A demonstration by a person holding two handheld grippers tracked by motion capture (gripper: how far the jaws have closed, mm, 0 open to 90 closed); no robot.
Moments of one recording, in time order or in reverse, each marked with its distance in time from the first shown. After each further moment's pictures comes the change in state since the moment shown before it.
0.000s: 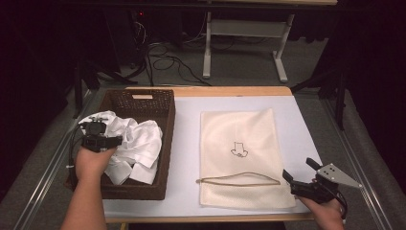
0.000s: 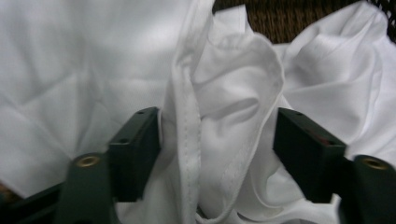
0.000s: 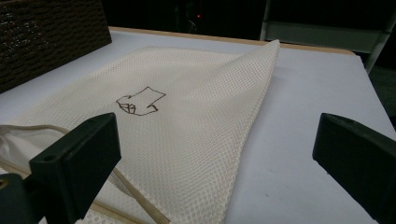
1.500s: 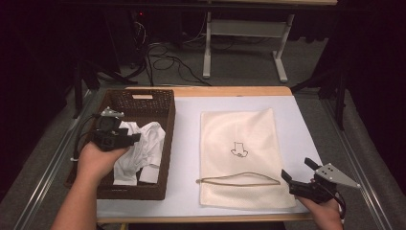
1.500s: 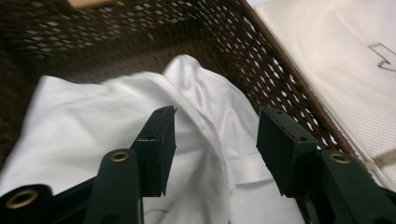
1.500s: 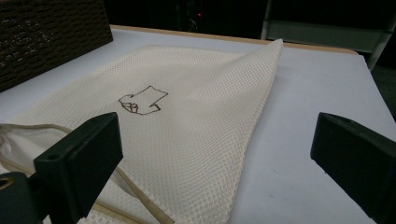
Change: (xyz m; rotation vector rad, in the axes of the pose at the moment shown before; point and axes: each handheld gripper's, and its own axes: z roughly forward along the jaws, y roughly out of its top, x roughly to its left) left arm -0.054 0.023 -0.077 -0.088 -0.266 0.215; right arm 0.003 0.001 0.002 0.005 0.000 -0.010
